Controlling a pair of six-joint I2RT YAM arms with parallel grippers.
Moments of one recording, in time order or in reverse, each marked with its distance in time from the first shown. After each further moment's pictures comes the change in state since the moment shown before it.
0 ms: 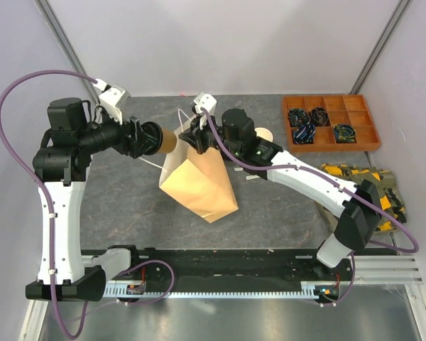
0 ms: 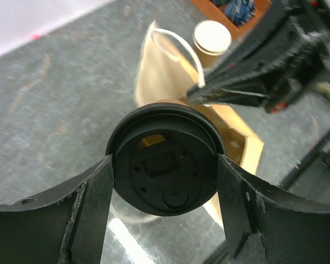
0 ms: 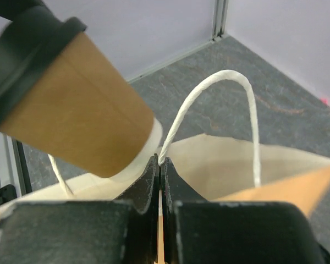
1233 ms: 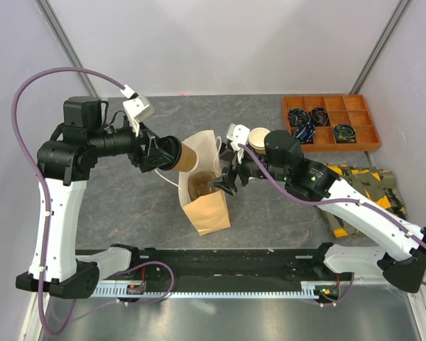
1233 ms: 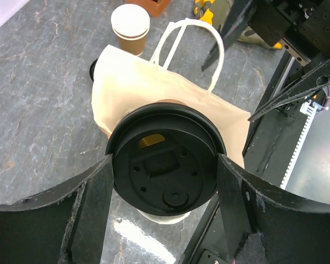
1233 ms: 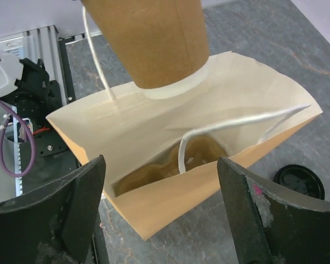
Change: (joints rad) left arm -0.190 0.039 0.112 -0.203 0.120 0.156; right arm -0.005 -0.465 -0.290 -0.352 -0.182 -0.150
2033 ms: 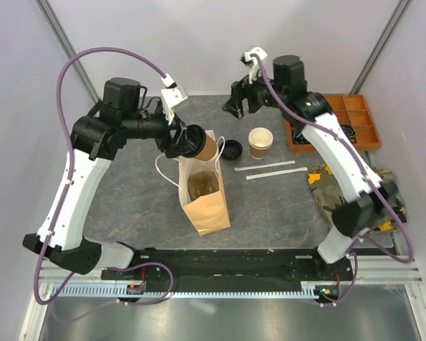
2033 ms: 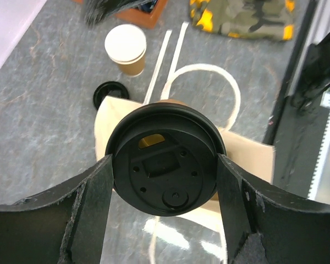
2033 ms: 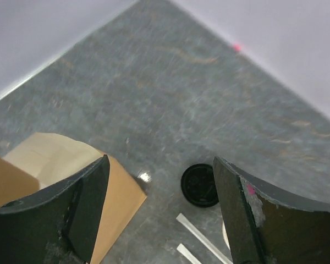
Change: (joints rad) left arm -0.239 0.188 0.113 0.114 -0.139 0.019; right arm -0.391 0.453 0.650 -0.212 -0.008 0.062
